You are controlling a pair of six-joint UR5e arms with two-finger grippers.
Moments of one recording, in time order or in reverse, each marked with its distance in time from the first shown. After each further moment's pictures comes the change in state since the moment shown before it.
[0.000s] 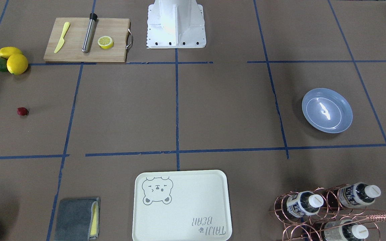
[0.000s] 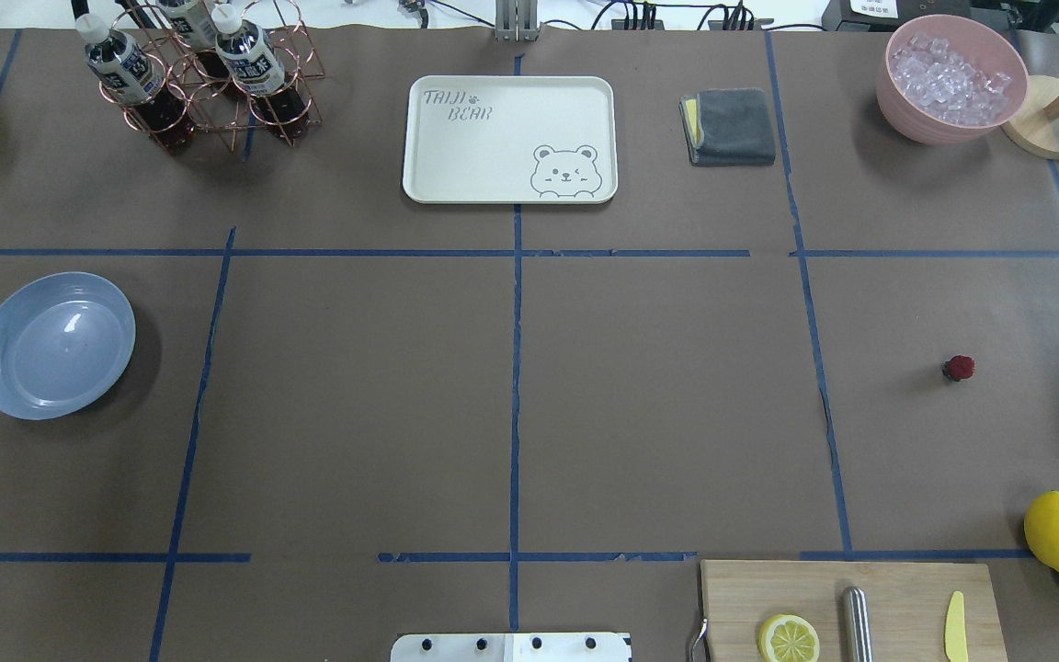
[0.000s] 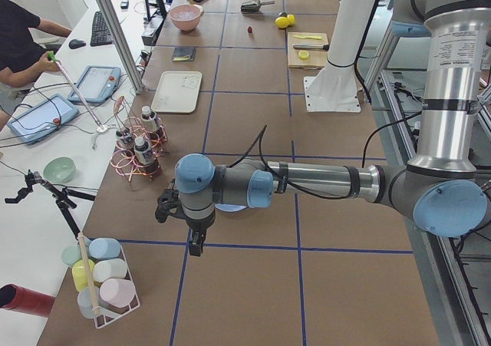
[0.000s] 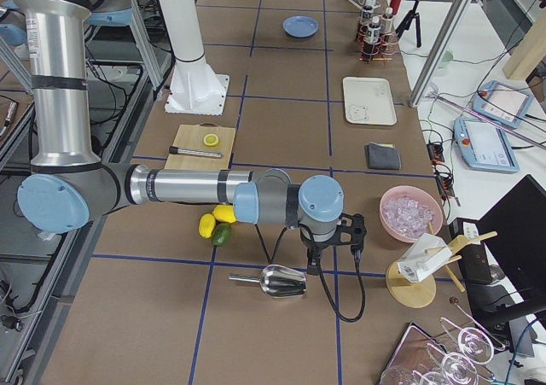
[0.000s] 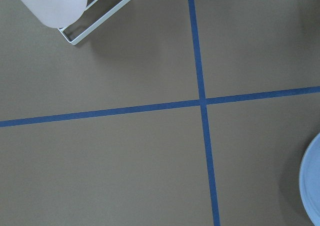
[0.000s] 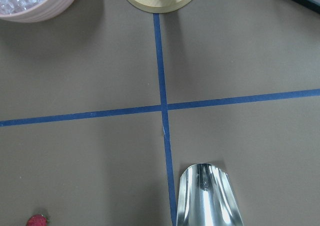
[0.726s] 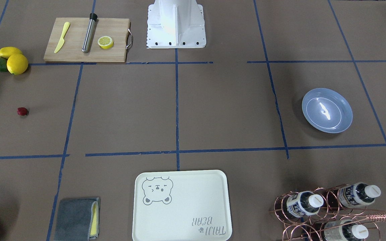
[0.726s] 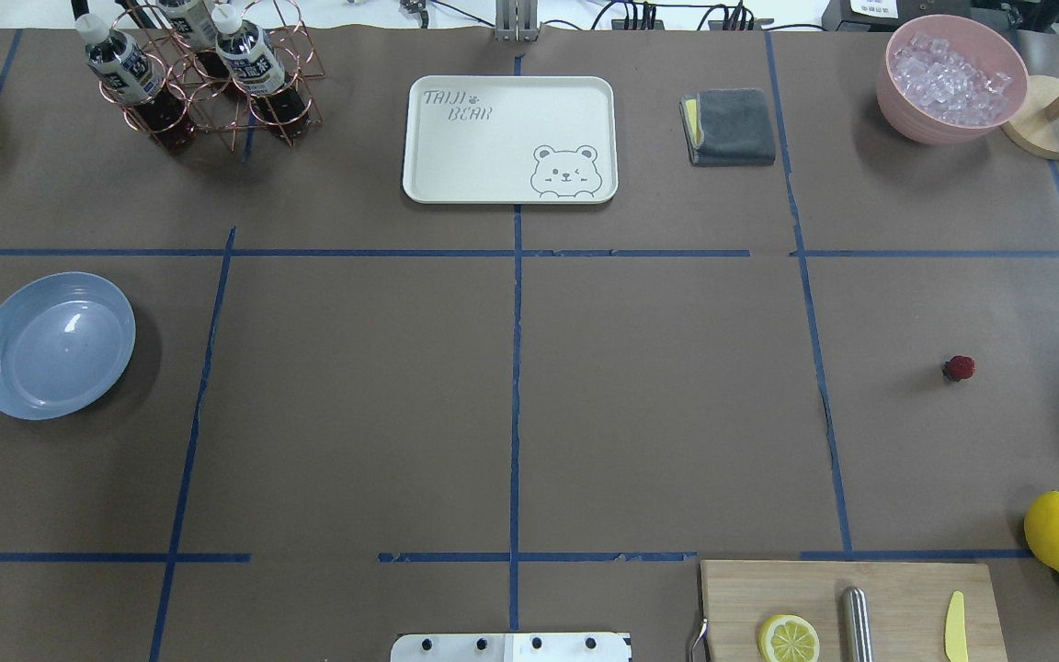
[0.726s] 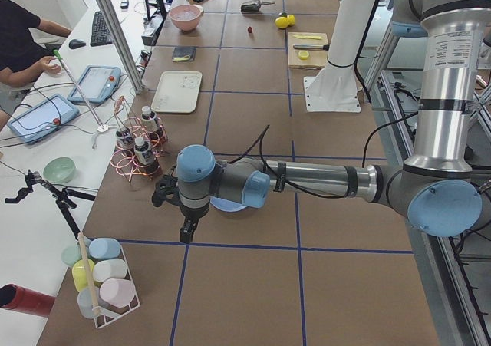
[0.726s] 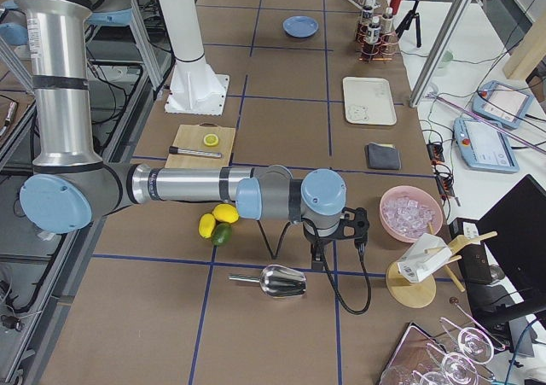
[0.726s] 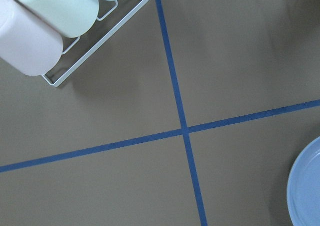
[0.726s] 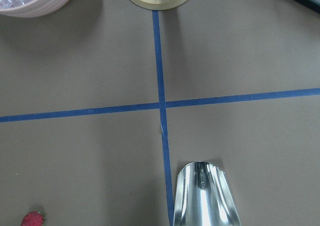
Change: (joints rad) left arm 0.072 0.005 0.006 -0.233 -0.001 -0.117; right arm -0.008 0.017 0.012 0.006 0.000 -0.005
